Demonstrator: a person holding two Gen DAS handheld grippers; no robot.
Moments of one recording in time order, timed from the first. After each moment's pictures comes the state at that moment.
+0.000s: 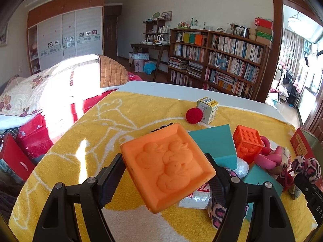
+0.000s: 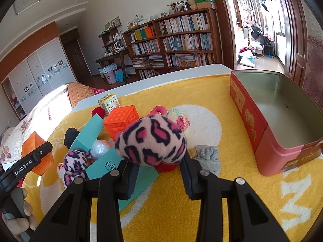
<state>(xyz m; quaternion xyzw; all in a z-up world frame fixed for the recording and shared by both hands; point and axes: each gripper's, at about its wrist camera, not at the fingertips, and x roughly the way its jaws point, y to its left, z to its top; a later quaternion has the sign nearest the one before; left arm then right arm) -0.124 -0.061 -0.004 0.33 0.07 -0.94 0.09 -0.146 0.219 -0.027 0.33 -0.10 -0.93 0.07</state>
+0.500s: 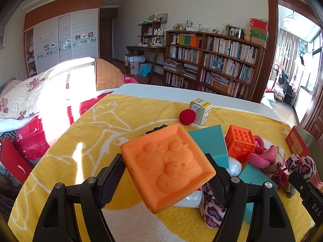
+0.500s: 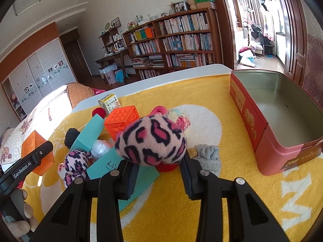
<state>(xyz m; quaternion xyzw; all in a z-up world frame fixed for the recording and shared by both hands) -0.120 -0.054 -0.001 0.32 0.06 -0.94 0.08 -0.145 0.218 -0.026 0.33 -0.10 -0.93 0.07</state>
